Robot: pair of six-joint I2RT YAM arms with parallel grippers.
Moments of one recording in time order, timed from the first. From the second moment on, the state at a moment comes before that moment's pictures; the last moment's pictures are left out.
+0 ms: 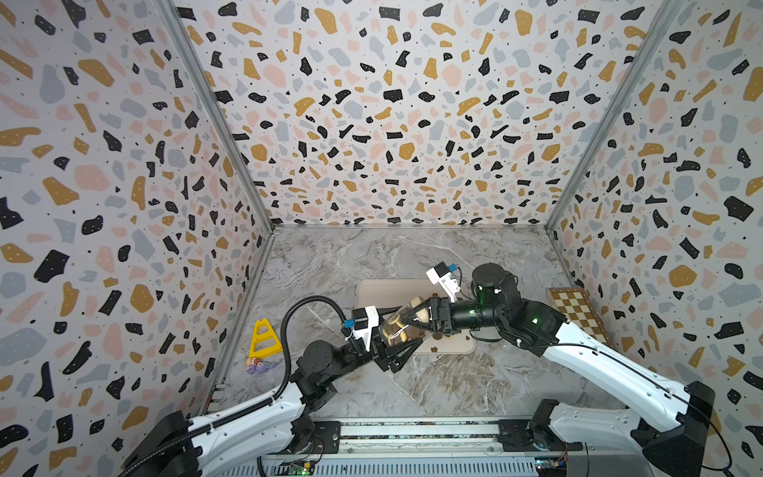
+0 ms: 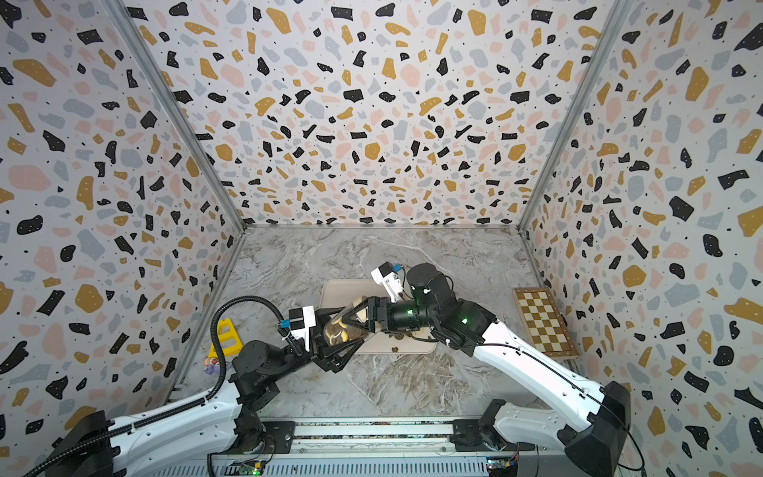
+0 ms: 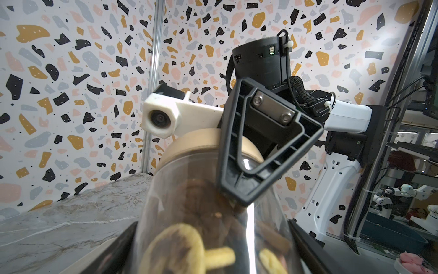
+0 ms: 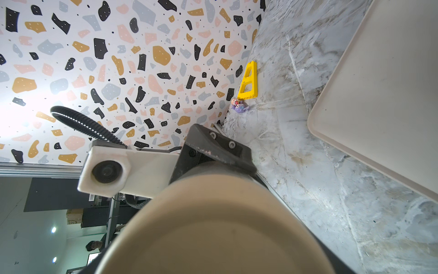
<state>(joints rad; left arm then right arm) -0.89 0.86 0.28 0.91 0.32 -0.29 0.87 1.15 1.10 -0.35 -0.62 0.93</state>
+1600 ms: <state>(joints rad) -0.90 0.73 0.25 0.76 0.24 -0.20 0.93 1.20 1.10 -0.34 -0.55 0.98</state>
